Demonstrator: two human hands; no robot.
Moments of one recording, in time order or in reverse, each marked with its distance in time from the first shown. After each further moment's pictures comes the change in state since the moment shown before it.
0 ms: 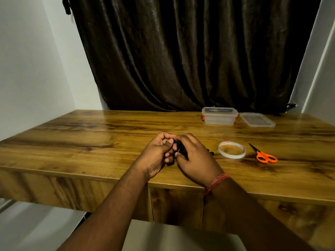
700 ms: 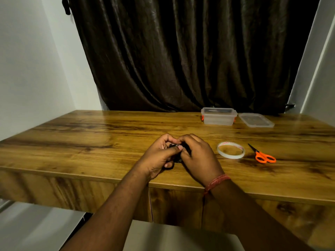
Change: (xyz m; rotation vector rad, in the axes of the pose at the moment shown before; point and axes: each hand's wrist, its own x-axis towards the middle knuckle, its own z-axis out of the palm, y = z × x) left_hand -0.005 -0.001 0.003 0.162 -0.065 -0.018; right_hand 0.003 0.006 0.001 0.047 0.148 -0.023
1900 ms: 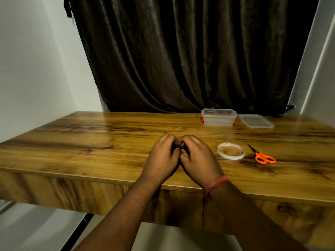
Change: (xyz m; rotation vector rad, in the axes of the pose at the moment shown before) left_hand -0.005 -0.002 0.016 1.056 0.342 0.452; right_hand -0.003 -0.010 -0.005 -0.123 -0.019 0.014
